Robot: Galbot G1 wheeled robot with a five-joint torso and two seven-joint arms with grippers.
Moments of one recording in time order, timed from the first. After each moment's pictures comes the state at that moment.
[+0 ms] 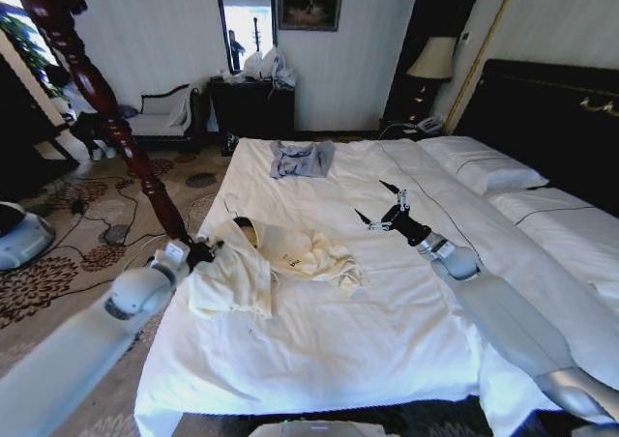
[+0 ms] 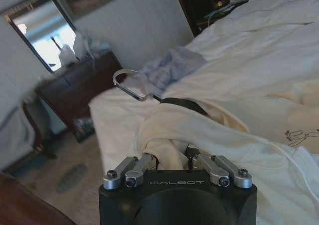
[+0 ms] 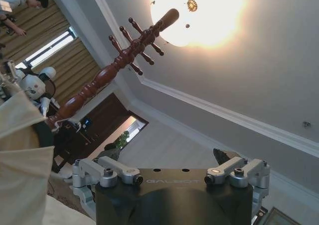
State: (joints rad) left arm 0.97 -0.56 -0.33 -1.98 -0.50 0.50 0.02; right arm -0.71 0.76 0.18 1.47 0.35 0.78 -0.38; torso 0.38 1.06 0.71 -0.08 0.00
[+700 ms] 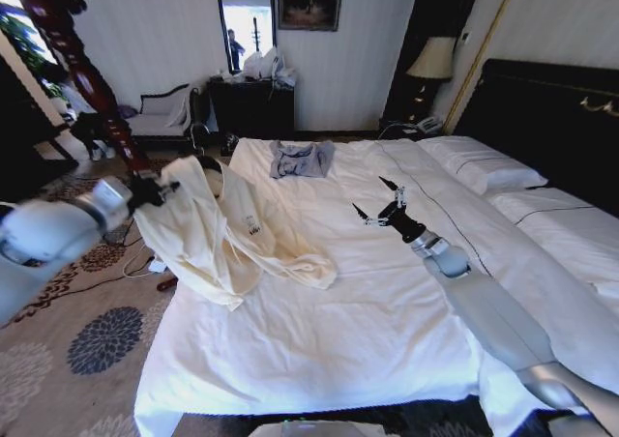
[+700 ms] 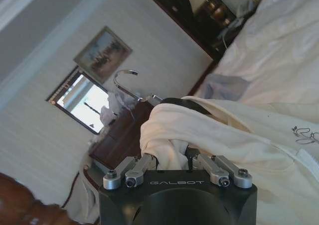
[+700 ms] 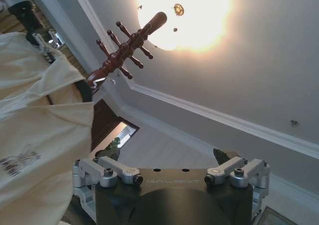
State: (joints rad) left arm 0.74 -0.20 -0.40 -1.90 -0.54 0.34 0.21; right arm -0.68 0.84 0.18 1.43 0.34 0.78 -0.38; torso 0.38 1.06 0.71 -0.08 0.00
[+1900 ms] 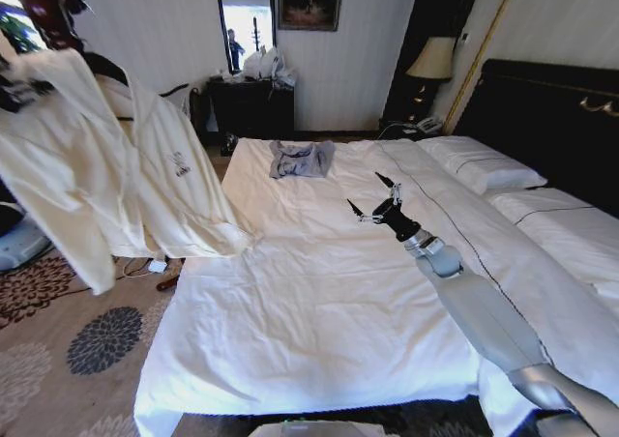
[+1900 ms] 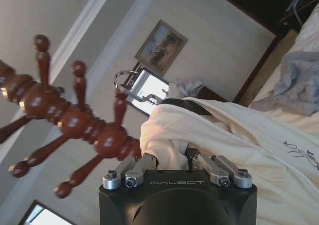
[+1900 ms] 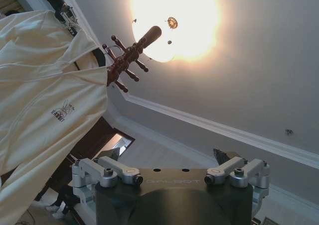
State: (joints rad) left arm 0.53 0.13 -0.48 -1.61 -0.67 0.24 0.38; right arm -0.70 0.86 0.20 1.49 0.35 0.77 -0.37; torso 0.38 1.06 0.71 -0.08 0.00
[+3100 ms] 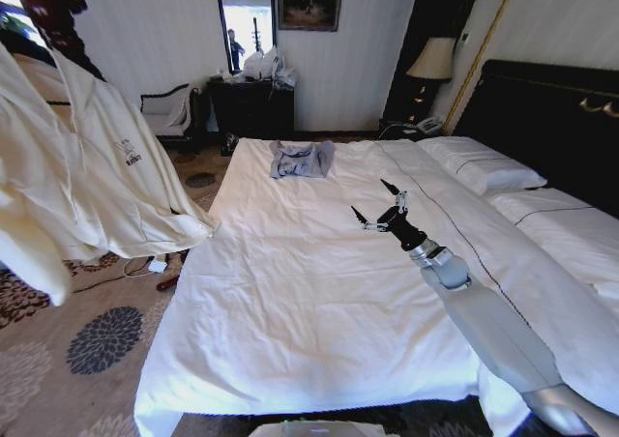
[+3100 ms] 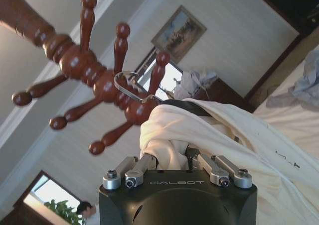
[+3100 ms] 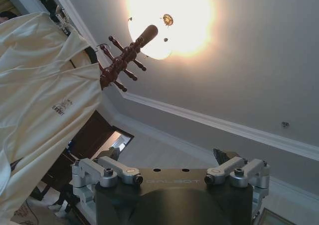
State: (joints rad) left arm 0.58 0.13 -0.55 -1.44 -0.73 0.22 0.44; right arm -0.81 0.84 0.26 1.57 0.37 0.76 -0.36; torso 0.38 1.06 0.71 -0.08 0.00
